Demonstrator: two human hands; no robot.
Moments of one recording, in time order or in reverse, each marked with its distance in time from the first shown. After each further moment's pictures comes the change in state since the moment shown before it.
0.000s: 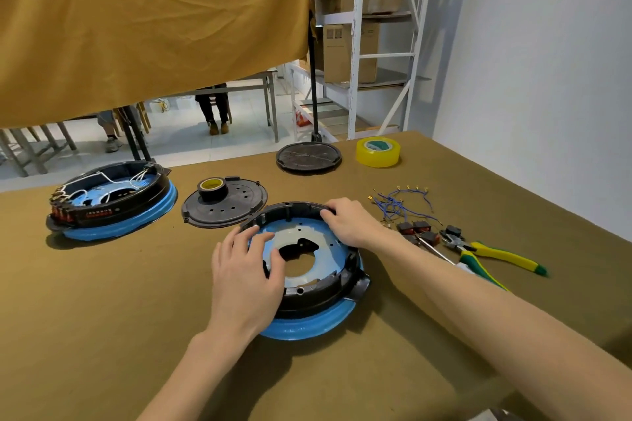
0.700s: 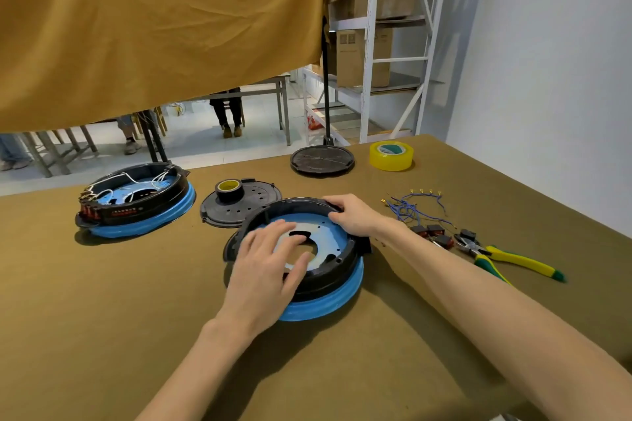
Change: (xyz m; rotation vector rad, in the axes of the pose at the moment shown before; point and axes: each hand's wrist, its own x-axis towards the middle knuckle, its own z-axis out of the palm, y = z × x) left_hand 0.008 -0.016 -0.004 0.130 -0.011 0.362; right_hand 0.024 -0.008 0.001 0.096 -0.118 -0.071
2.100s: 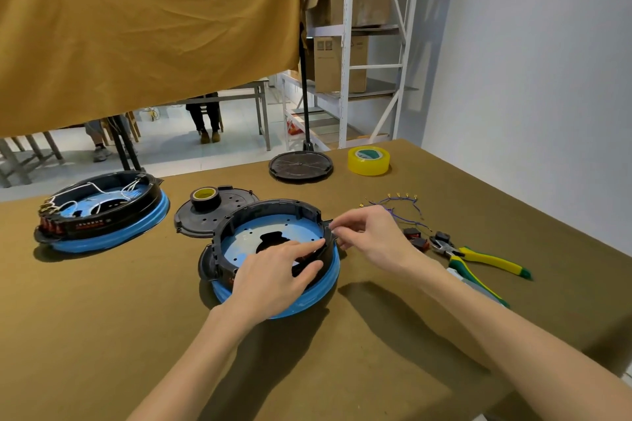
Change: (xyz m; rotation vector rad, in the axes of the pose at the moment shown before) left_hand 0.036 0.016 0.032 -0.049 -0.204 -0.004; right_hand -0.088 0.020 -0.017 0.173 0.340 -0.199
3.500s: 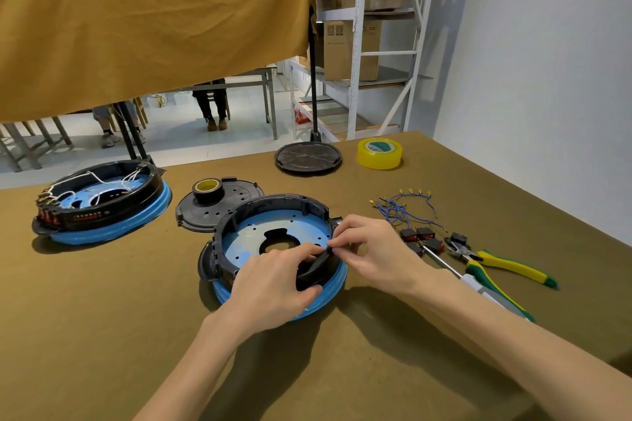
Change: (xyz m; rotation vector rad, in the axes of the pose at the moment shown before) left_hand -0.004 -0.004 -0.002 -0.004 -0.062 0.060; right_hand -0.008 0.003 0.009 -0.196 -0.114 -0.325
